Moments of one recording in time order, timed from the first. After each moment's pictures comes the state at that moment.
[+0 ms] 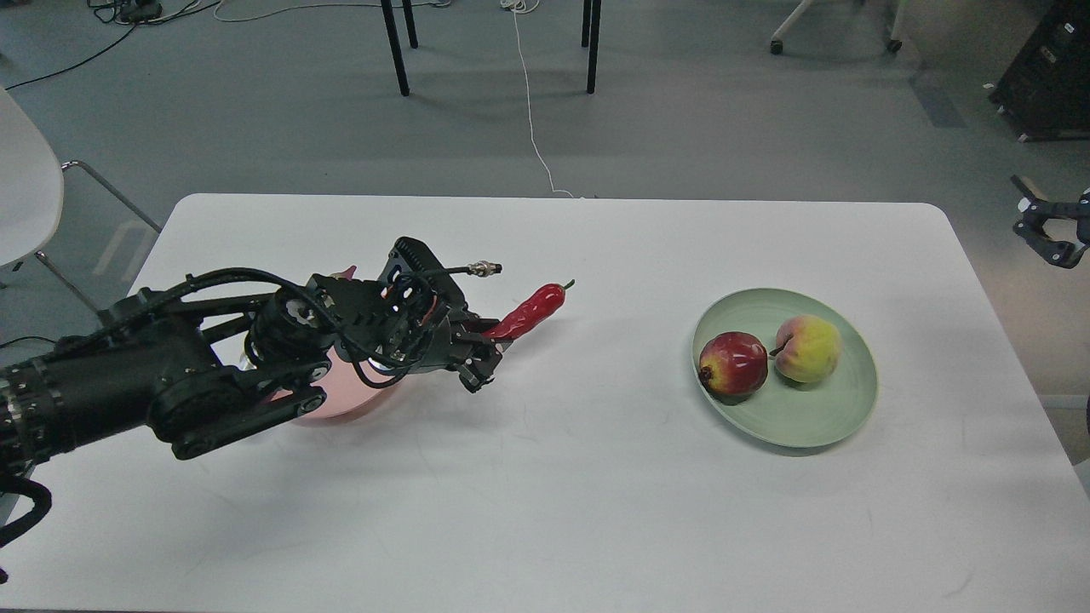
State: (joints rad) left arm -1.00 0.46 -0.13 -1.25 1.98 -0.31 -0.11; right arm 0.53 -0.88 0.80 0.89 0.15 0.49 0.19
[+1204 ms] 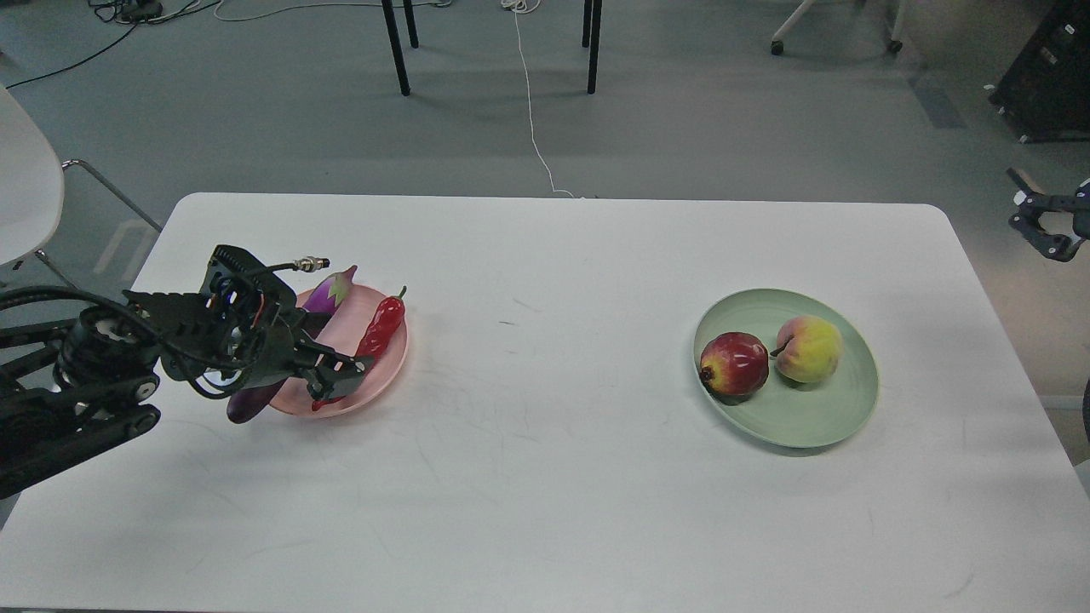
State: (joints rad) left arm -0.89 0.78 -0.19 -1.31 1.86 -0.27 -0.13; right arm 0.54 -0.88 0.81 0.90 0.15 0.49 0.19
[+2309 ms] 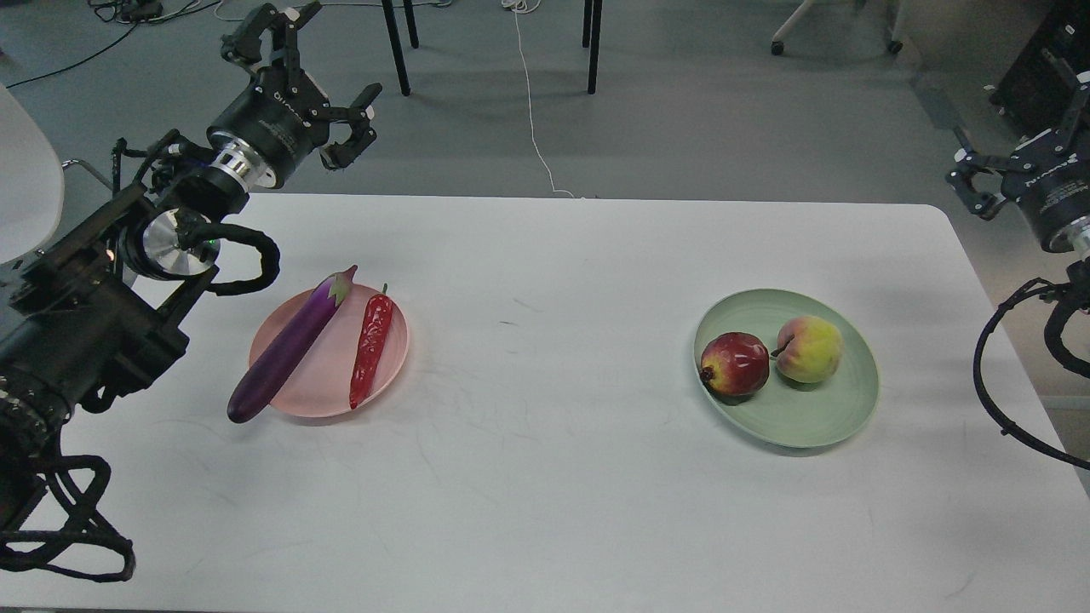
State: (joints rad) left arm -0.88 0.28 -0.86 -0.65 -0.14 -0.43 -0.14; right arm 0.67 -0.53 0.93 0.69 0.16 0.49 0.18
